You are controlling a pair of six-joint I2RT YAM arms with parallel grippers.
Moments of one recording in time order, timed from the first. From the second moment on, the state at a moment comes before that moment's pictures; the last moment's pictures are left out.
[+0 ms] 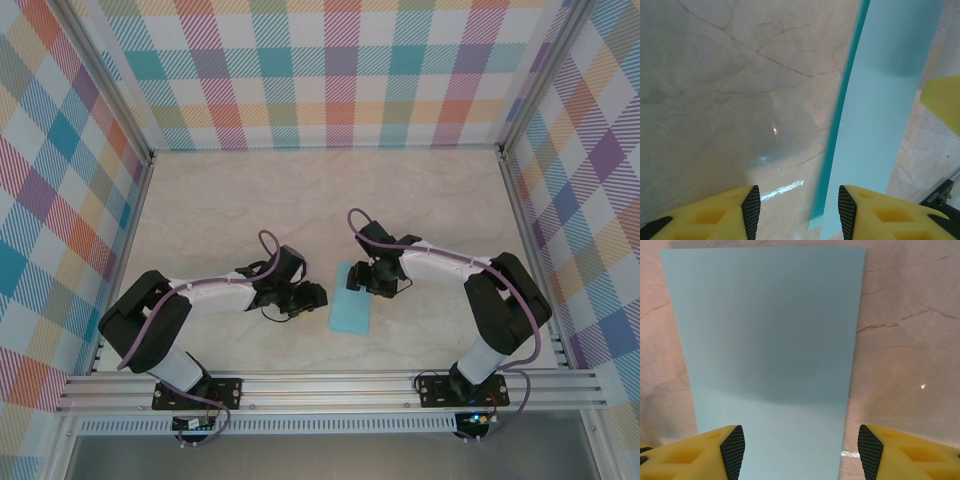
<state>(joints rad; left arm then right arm) -0.72 1.56 0.70 -0.16 0.38 -0.95 0.66 1.64 0.94 -0.60 -0.16 0.78</state>
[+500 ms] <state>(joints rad) -0.74 1.60 0.72 -0.17 0.40 -0.95 0.66 1.64 0.90 -0.55 -0.19 0.81</state>
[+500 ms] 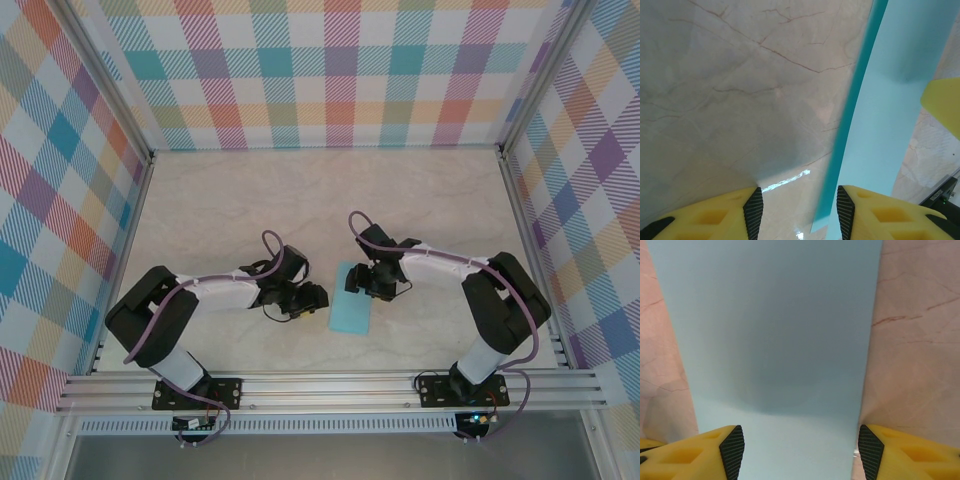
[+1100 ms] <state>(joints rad) -0.81 1.63 0.75 -0.14 0.41 -0.95 0.65 1.53 0.83 -0.56 -0.15 0.84</state>
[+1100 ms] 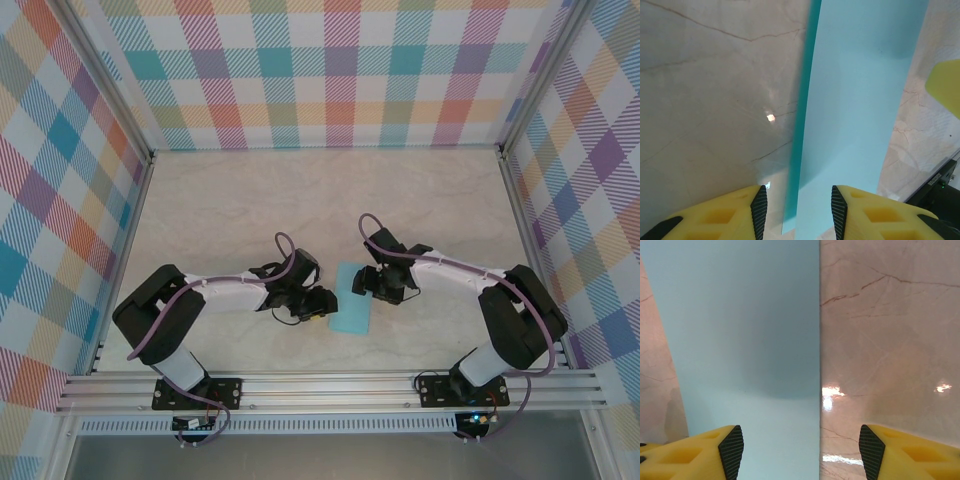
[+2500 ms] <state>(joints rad) -0.81 1.66 0.78 -0.08 0.46 -0.97 0.65 1.46 0.72 -0.48 -0.21 0.84</state>
